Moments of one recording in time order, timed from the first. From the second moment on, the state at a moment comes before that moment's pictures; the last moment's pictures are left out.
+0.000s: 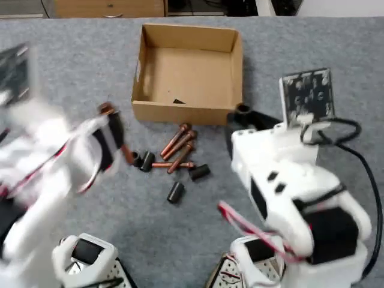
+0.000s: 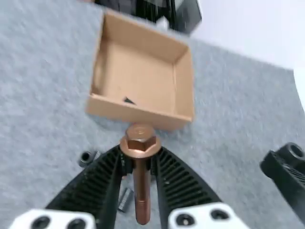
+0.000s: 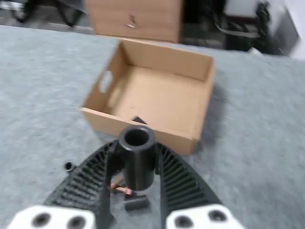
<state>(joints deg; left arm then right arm) 14.1 -46.2 -16.0 100.3 18.3 -17.9 -56.4 8.7 86.4 -10.8</state>
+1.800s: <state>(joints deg) 35.7 -81.7 42.0 55.8 13.5 -46.3 -94.7 64.1 65.1 -12.9</state>
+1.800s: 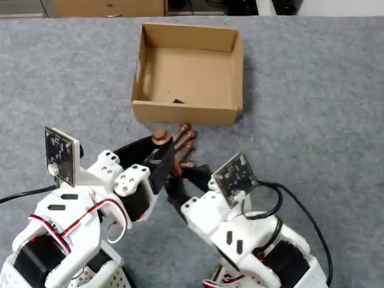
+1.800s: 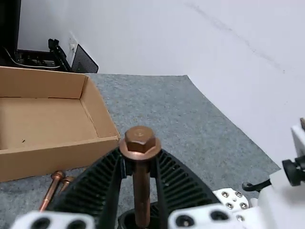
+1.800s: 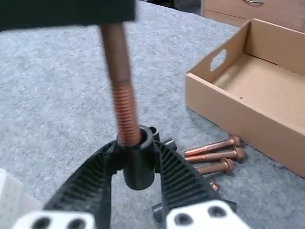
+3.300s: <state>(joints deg) 31.6 -89.8 41.3 70.0 9.5 -32.4 -94.6 62.4 63.4 -12.9</state>
